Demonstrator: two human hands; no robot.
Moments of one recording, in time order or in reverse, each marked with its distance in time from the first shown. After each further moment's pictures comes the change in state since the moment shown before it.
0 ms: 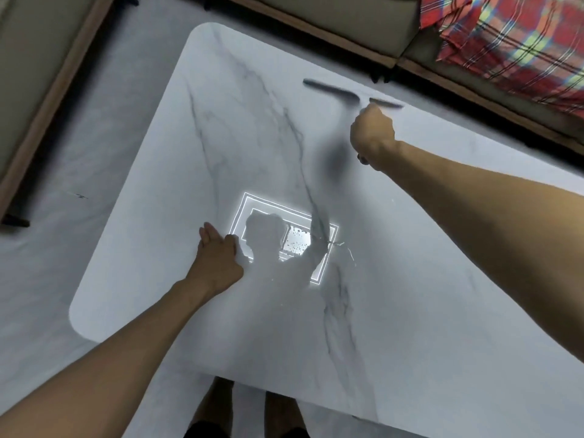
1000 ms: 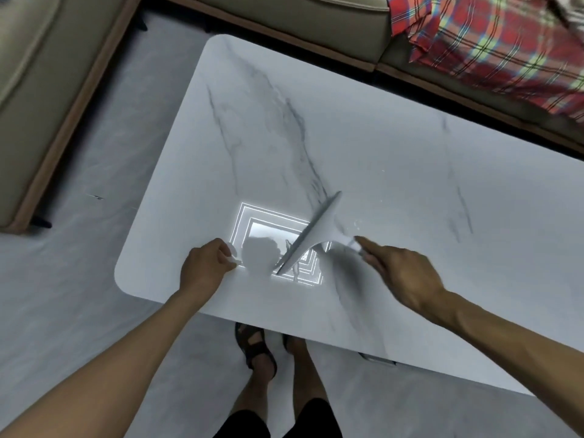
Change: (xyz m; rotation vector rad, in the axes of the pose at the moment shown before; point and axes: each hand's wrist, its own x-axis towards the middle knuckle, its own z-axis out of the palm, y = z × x) left_hand -0.109 -0.075 0.018 -0.357 0.234 0.002; right_hand -0.315 0.156 0.018 -0.345 -0.126 -0.429
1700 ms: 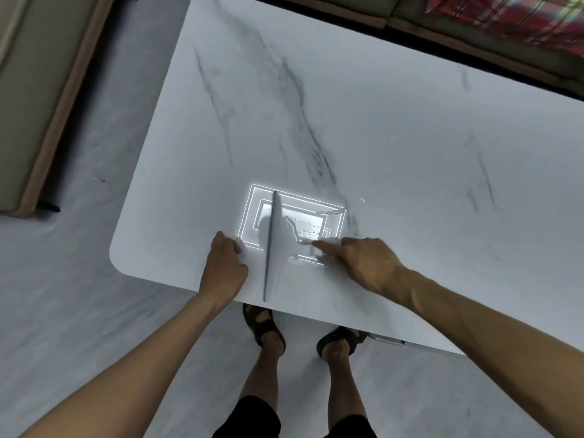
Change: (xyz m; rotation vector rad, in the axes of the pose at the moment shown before) left_hand -0.025 -0.011 0.065 0.100 -0.039 -0.015; right_hand 0.025 -0.019 0.067 -0.073 -0.200 -0.298
